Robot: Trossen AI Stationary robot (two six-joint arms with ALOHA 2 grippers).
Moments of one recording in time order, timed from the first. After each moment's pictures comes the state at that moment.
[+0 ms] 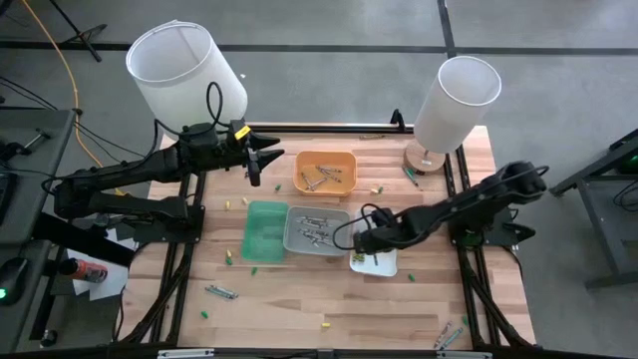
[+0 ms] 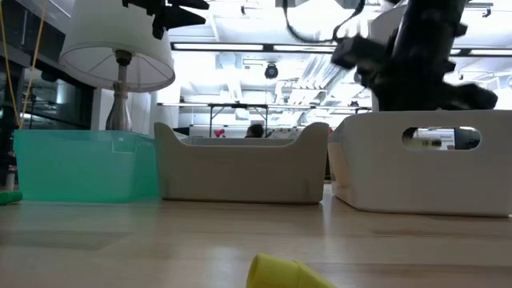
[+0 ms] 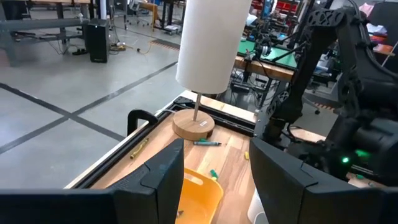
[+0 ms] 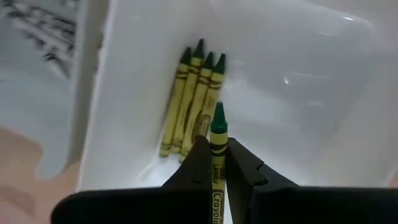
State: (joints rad) left arm 0.30 0.92 0.84 -0.06 -0.04 -0.18; right arm 0.31 1.57 0.98 -0.68 0.15 1.67
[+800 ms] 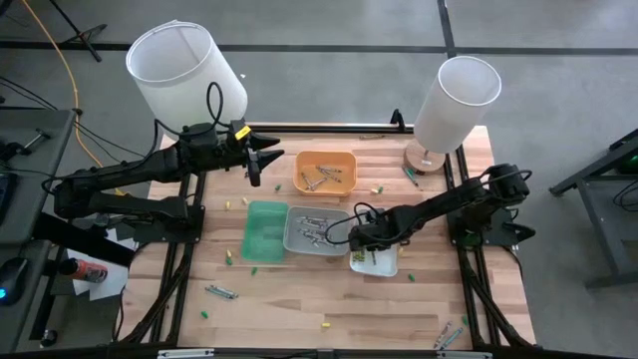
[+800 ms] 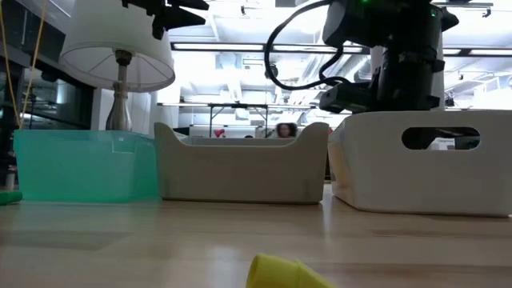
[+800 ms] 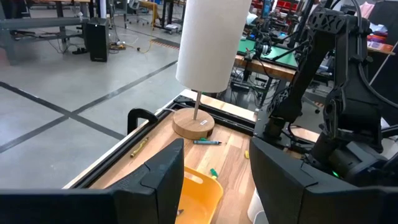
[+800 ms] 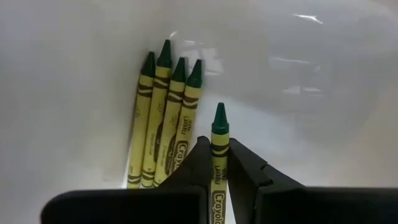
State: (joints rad) left arm 0.30 0.92 0.84 -0.06 -0.04 -0.18; right arm 0.23 1.70 0.98 -0.64 0.04 1.64
